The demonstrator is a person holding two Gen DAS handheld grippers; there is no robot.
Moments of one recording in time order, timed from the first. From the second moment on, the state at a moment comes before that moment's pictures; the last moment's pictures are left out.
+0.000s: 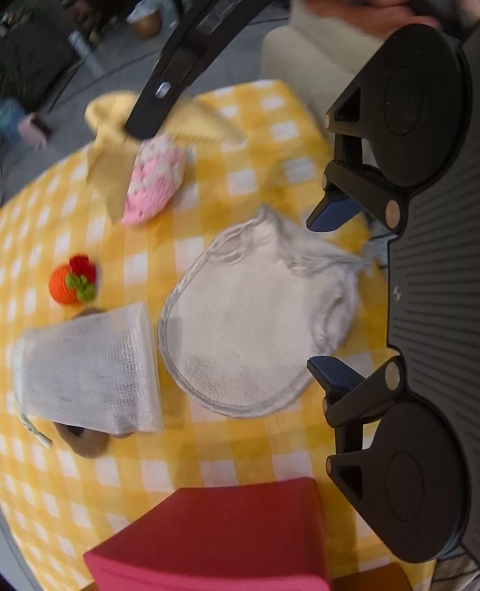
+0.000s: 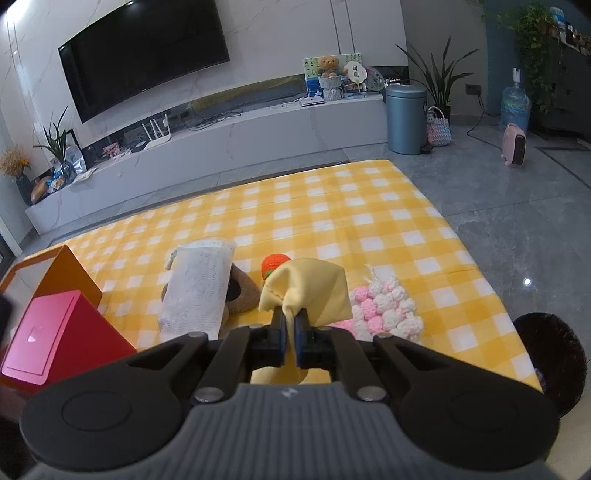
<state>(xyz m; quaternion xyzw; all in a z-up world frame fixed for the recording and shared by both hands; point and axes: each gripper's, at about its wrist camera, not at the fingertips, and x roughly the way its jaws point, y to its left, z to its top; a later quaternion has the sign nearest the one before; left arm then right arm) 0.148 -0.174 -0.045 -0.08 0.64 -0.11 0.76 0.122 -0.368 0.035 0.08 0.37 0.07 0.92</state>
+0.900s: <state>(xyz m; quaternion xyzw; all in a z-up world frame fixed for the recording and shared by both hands) 0.224 -0.222 -0.096 -0.10 0.71 0.07 0.69 0.120 -0.373 0.032 0.09 0.37 0.08 0.92</state>
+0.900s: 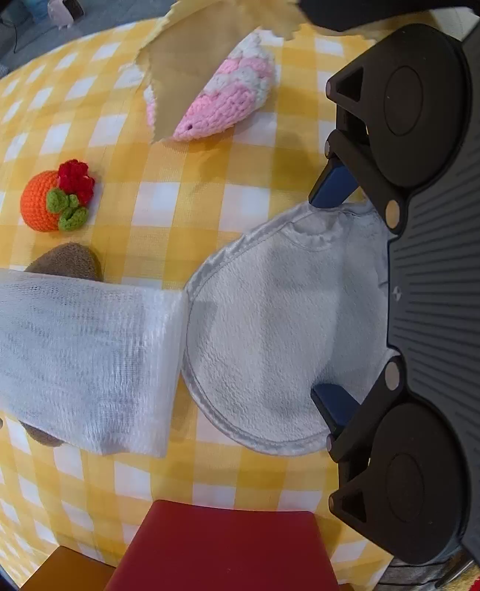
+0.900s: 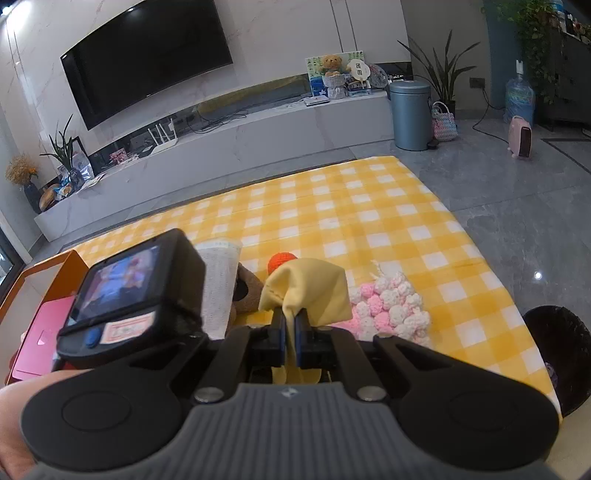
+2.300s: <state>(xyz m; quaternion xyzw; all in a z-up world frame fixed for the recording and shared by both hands) 0.190 -0.214 -0.092 -0.02 0.66 -0.11 0.74 0.115 -0.378 0.034 0.10 0.37 0.07 0.92</state>
